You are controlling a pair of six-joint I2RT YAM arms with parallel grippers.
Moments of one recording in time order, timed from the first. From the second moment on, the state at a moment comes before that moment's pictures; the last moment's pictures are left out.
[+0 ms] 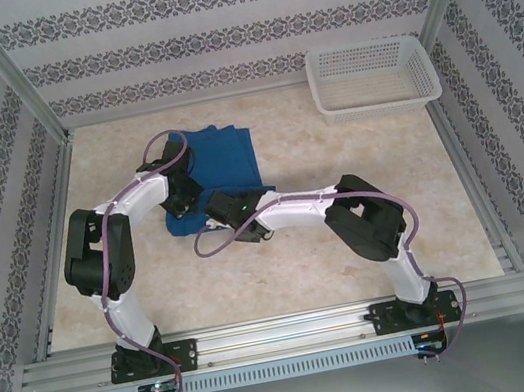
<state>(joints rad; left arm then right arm) -0.26 1.84 1.25 -0.69 -0.05 -0.99 0.97 2.06 1.42 -0.57 0.47 -0.40</state>
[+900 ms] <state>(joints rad) -0.23 1.85 1.29 -0.72 -0.06 -0.96 0.92 2.11 1.55 -0.65 0.37 -0.45</state>
